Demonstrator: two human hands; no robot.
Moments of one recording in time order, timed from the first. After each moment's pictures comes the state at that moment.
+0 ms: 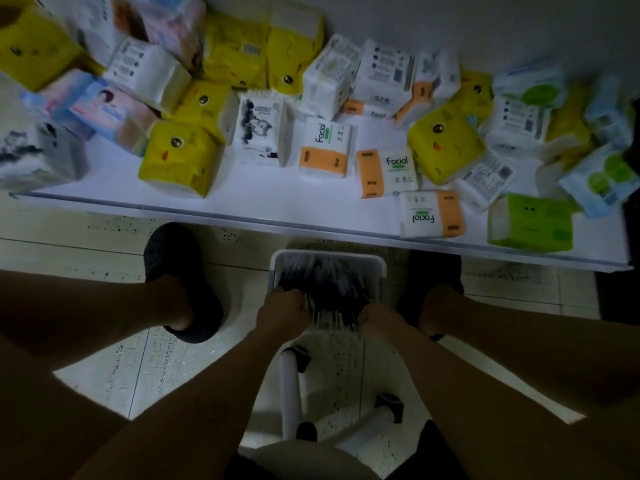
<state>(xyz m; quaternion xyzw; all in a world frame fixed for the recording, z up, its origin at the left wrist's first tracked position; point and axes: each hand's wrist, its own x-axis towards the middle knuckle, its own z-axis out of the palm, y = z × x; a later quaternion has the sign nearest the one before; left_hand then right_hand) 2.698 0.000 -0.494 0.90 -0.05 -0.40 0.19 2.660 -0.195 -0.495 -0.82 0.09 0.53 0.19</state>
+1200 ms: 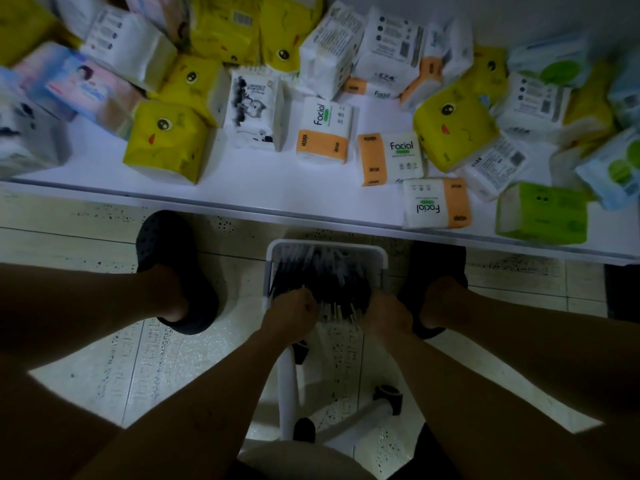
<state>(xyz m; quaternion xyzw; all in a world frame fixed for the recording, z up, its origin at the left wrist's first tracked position) 2.685 -0.013 -0.503 0.87 -0.06 -0.40 0.28 2.649 -0.191 -0.491 -0.87 0.25 0.39 0.18</state>
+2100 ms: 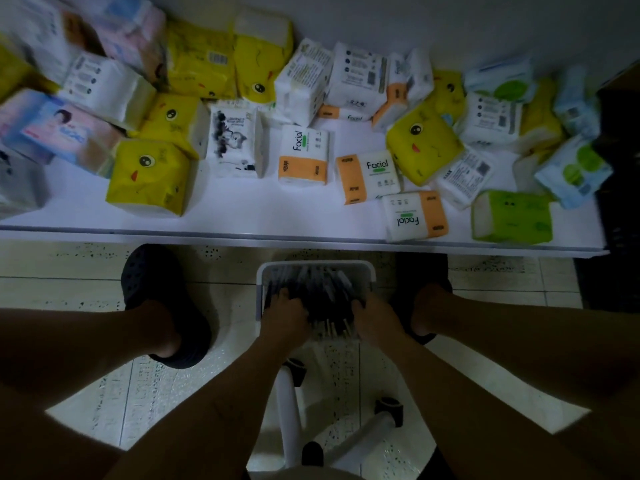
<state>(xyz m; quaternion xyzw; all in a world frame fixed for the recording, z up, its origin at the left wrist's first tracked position) 2.705 -0.017 -0.523 0.91 -0.15 -0.36 0.12 2.662 -0.184 -0.470 -0.78 0.37 0.34 0.38</state>
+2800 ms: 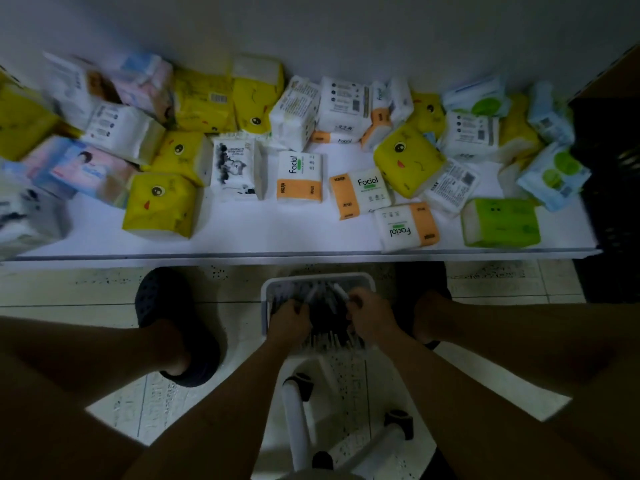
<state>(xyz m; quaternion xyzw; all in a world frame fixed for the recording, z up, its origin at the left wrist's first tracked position) 2.716 -0.026 -0.488 0.84 0.06 -0.40 0.35 2.673 -0.187 -0.463 -0.80 0.29 0.26 0.45</state>
